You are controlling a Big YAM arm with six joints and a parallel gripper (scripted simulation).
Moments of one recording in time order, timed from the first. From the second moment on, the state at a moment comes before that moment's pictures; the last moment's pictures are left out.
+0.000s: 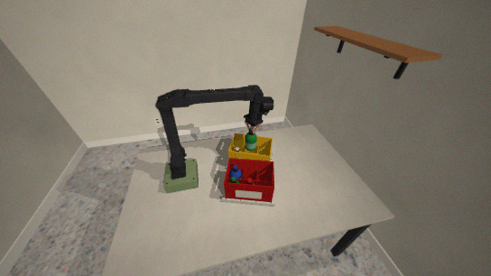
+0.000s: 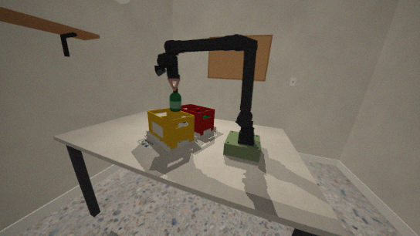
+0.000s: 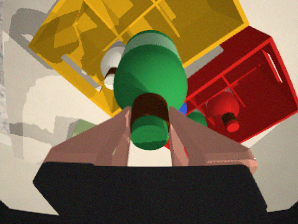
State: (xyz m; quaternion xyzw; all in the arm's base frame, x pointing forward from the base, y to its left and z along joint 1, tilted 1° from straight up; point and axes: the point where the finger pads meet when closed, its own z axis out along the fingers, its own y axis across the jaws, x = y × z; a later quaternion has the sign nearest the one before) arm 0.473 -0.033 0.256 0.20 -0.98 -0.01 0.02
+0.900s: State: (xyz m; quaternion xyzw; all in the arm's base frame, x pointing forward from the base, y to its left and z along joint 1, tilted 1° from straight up) arm 0.473 -0.033 0.256 0.20 -0.98 -0.01 0.02
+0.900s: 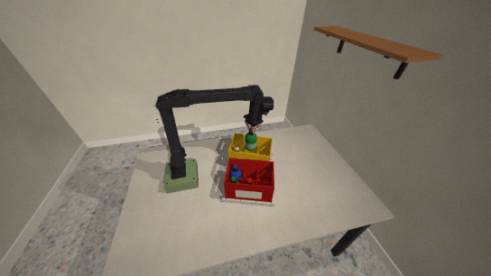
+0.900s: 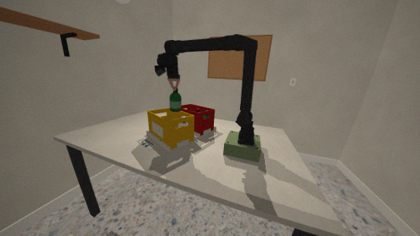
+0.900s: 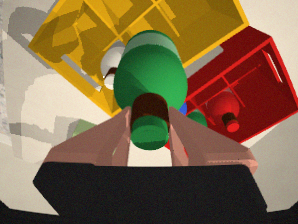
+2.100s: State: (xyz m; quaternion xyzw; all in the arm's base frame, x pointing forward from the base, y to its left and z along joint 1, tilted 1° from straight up) arm 0.479 -0.034 0.258 0.20 -0.98 -0.01 0.01
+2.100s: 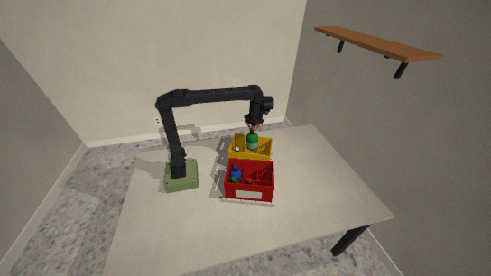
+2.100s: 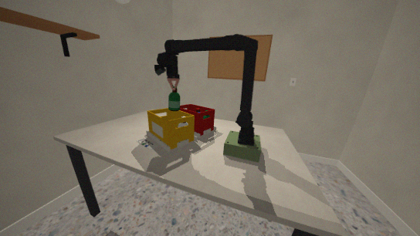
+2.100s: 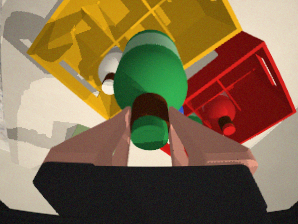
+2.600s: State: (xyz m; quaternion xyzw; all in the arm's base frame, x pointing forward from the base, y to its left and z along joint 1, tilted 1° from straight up) arm 0.474 -0.034 0.242 0.20 -0.98 -0.01 0.01
